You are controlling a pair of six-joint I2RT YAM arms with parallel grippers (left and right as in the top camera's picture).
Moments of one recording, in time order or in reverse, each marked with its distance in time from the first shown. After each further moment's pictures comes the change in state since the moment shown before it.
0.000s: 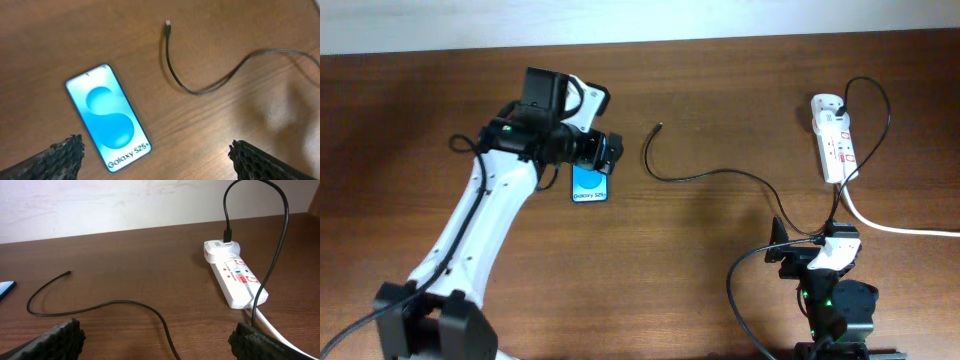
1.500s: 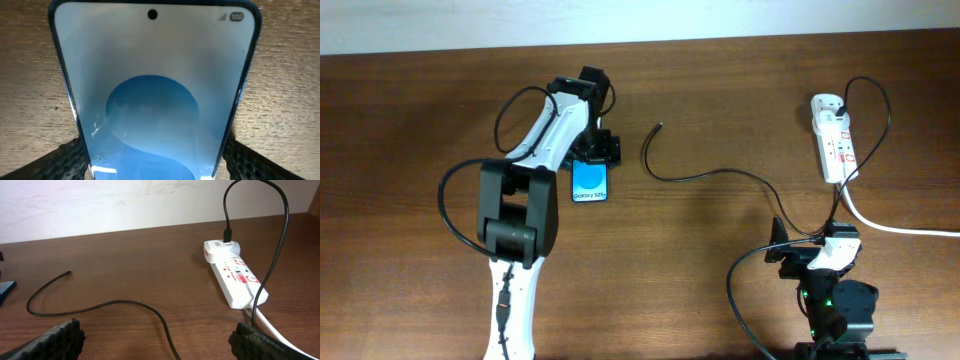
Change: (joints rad) left arm -0.016 0.731 0.552 -0.404 -0.267 -0.412; right arm 0.000 0.000 0.000 0.000 0.000 0.000
